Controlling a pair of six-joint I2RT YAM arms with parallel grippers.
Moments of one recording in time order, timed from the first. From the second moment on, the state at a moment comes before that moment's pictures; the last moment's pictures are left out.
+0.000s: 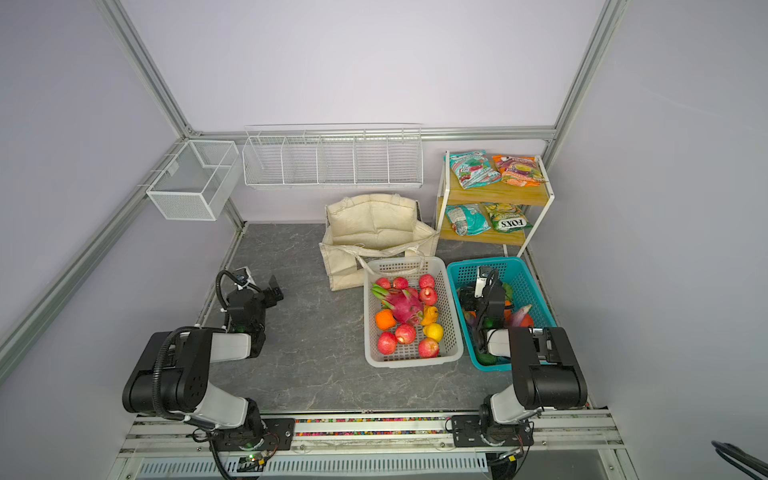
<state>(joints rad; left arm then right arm) -0.01 1.53 0.37 0.92 -0.24 -0.12 0.01 1.52 0.38 0.77 0.06 -0.03</state>
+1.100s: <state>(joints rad) -0.01 1.54 0.37 0.93 -0.24 -0.12 0.01 1.52 0.38 0.77 0.06 -0.03</state>
